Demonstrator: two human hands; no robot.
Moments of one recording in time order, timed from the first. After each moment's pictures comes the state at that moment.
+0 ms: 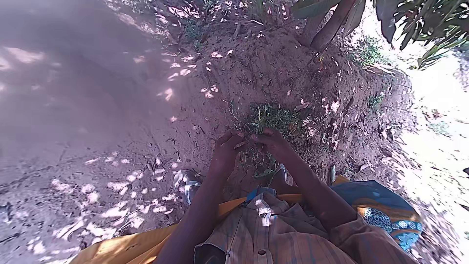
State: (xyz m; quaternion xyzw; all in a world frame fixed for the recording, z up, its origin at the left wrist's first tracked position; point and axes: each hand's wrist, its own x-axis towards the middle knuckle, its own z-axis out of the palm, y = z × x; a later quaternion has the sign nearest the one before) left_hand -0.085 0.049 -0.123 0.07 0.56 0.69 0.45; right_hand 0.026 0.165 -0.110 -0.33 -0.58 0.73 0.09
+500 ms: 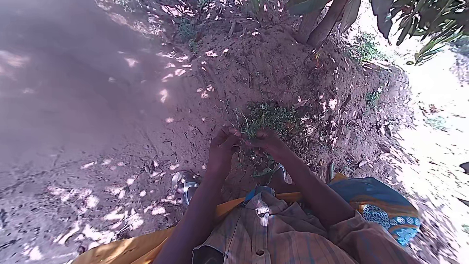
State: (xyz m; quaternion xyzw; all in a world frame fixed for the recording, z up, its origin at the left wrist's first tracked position) left_hand -0.085 0.047 -0.124 0.11 0.59 0.69 0.41; right_hand 0.025 0.166 -0.112 -0.34 -0.63 0.70 0.03
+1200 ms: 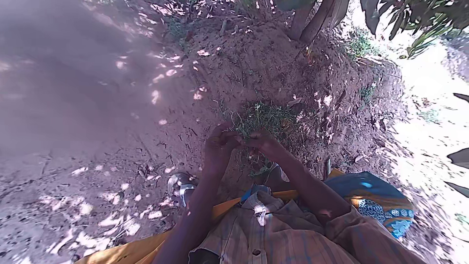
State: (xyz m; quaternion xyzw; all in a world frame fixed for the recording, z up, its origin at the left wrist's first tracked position) left_hand -0.085 0.045 -0.129 0.24 0.63 0.65 0.36; right_hand 0.026 0.164 -0.109 -0.35 -0.67 0.66 0.02
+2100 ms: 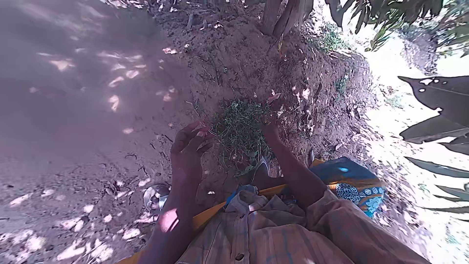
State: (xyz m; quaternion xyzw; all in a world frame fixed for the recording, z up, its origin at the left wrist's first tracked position) left_hand -0.088 0.047 -0.125 0.12 0.60 0.70 0.37; right_hand 0.069 0.238 -0.179 -0.65 -0.62 0.43 0.11
